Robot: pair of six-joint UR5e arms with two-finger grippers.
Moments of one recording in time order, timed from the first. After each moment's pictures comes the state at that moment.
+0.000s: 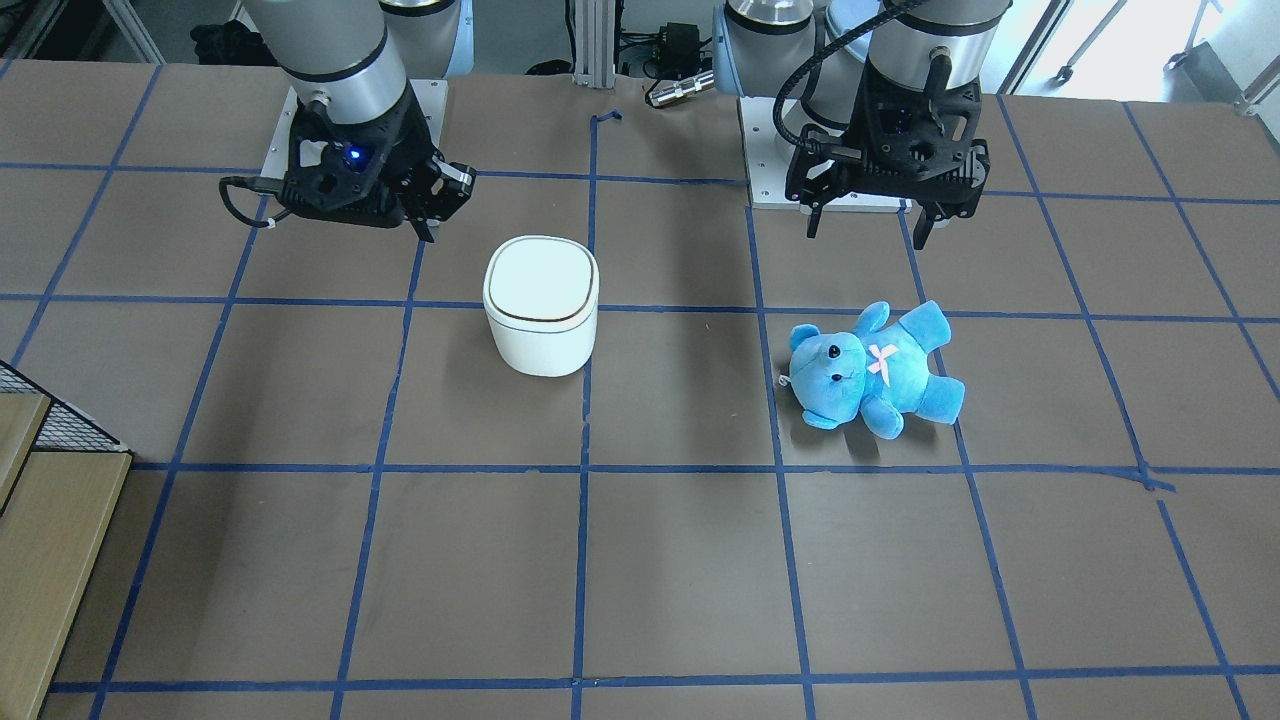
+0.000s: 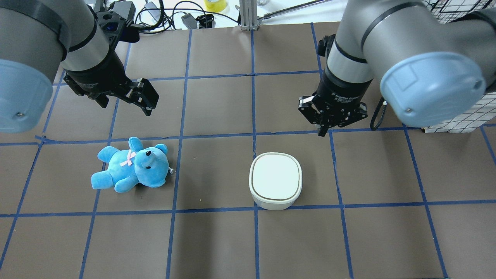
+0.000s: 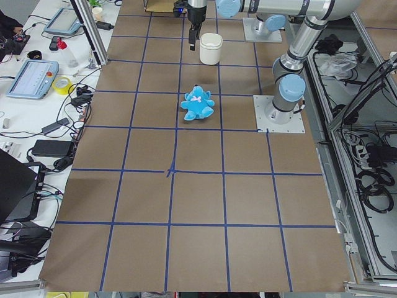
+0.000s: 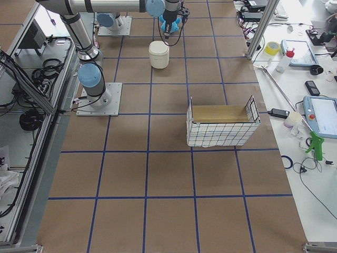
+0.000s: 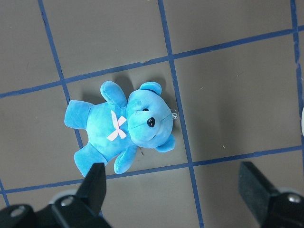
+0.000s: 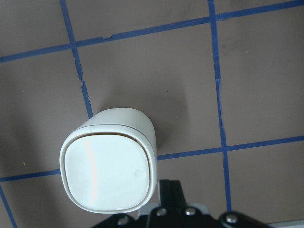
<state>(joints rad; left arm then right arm) -1.62 -1.48 -1.66 -1.51 1.67 0.15 1.75 -1.60 1.72 -1.60 -1.49 0.34</state>
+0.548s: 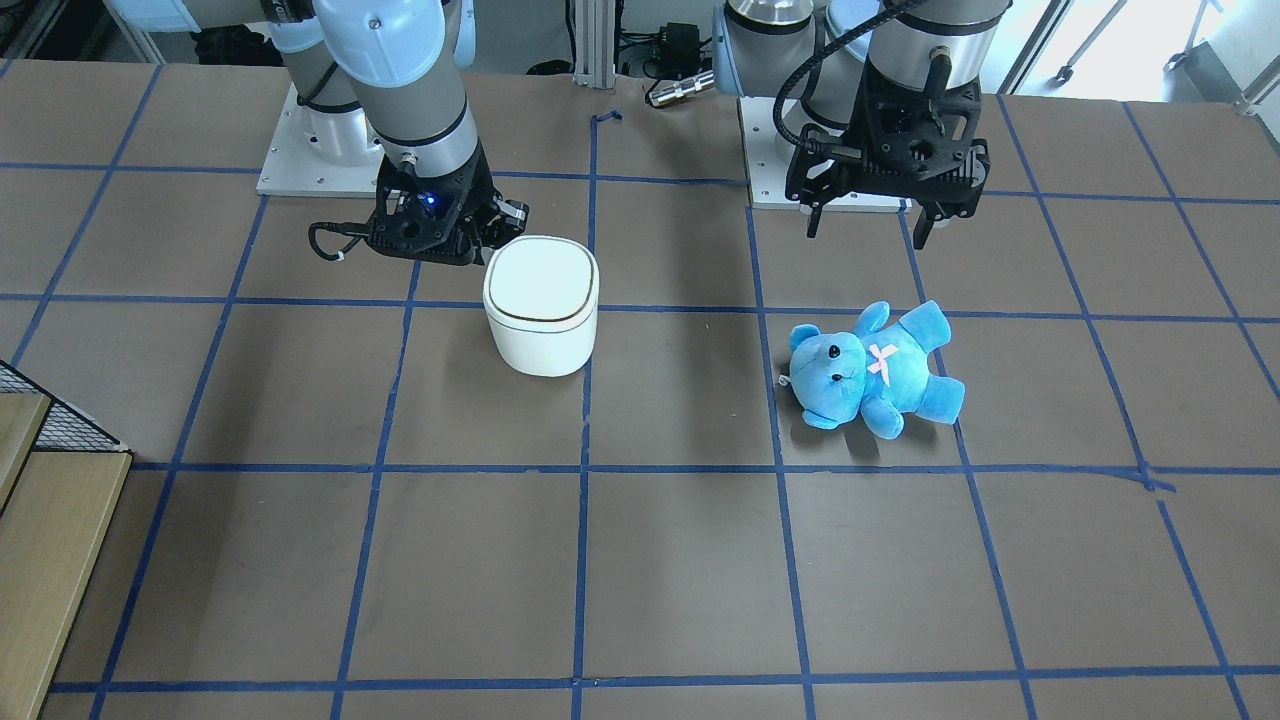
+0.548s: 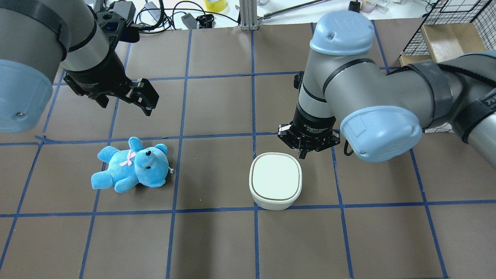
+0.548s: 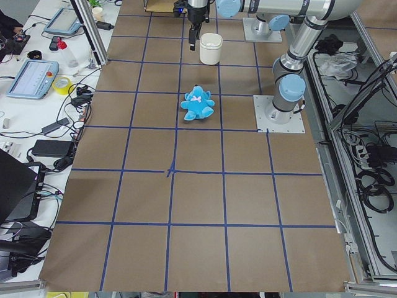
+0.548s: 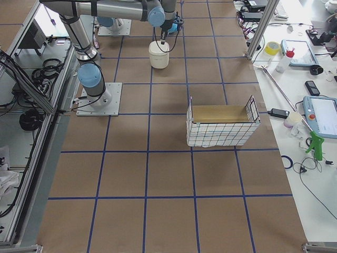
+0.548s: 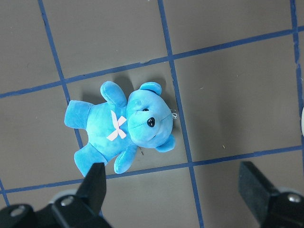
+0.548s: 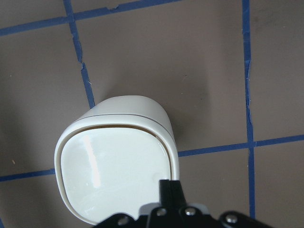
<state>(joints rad) -1.62 -1.48 -1.66 -1.51 1.67 0.15 1.81 -1.57 1.83 -1.71 -1.48 0.39</state>
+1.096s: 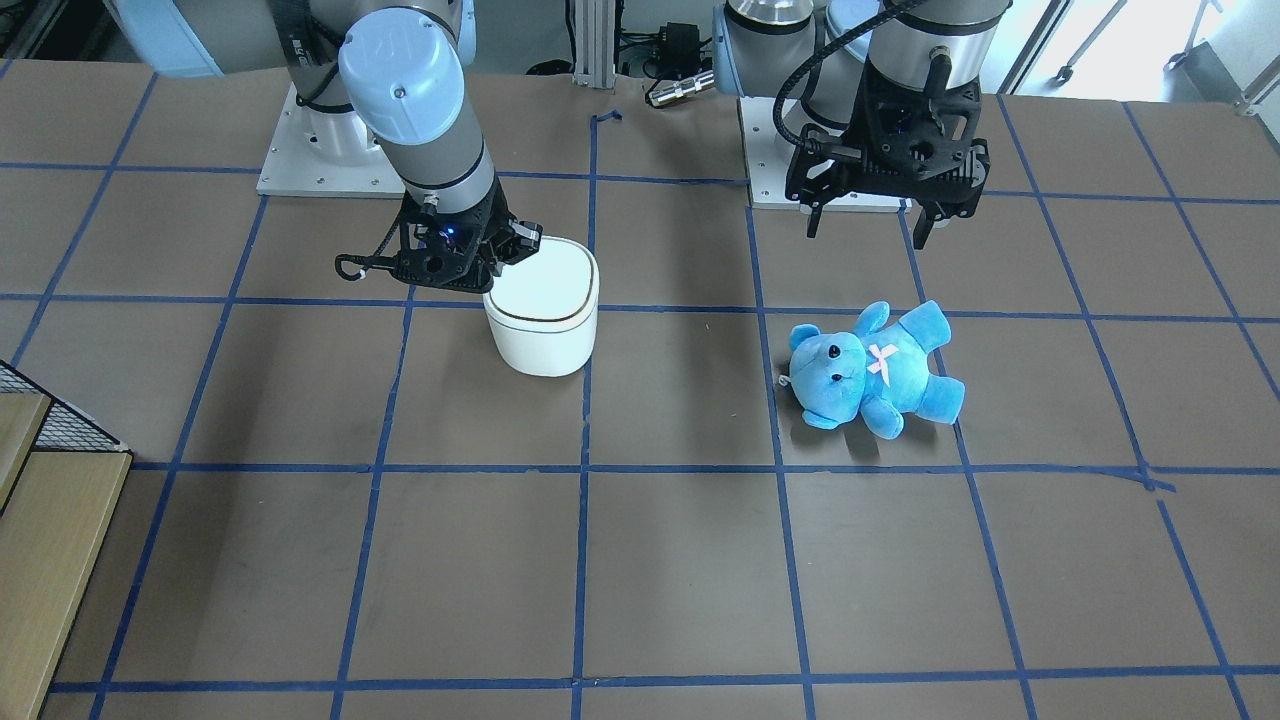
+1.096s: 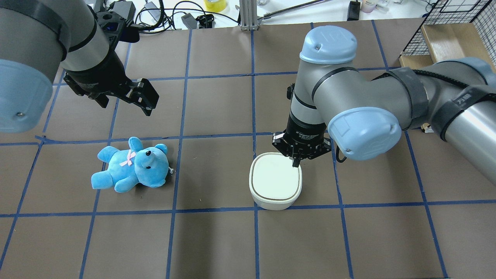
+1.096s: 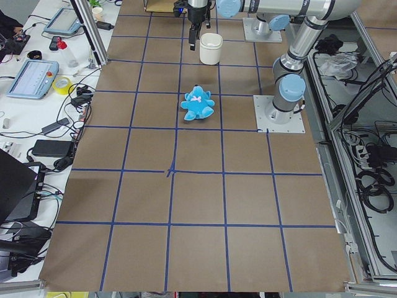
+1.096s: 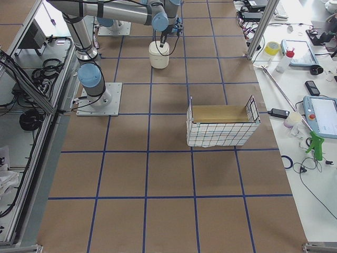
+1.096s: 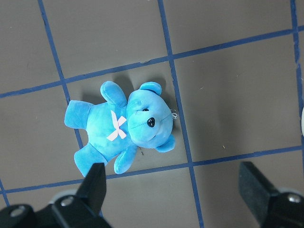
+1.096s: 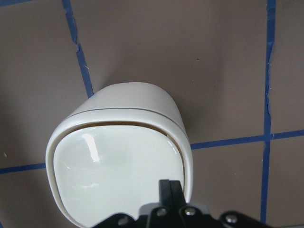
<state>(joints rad) -1.62 -1.48 -1.66 -1.51 1.67 0.15 1.82 -1.51 1.85 -1.71 -1.45 0.39</state>
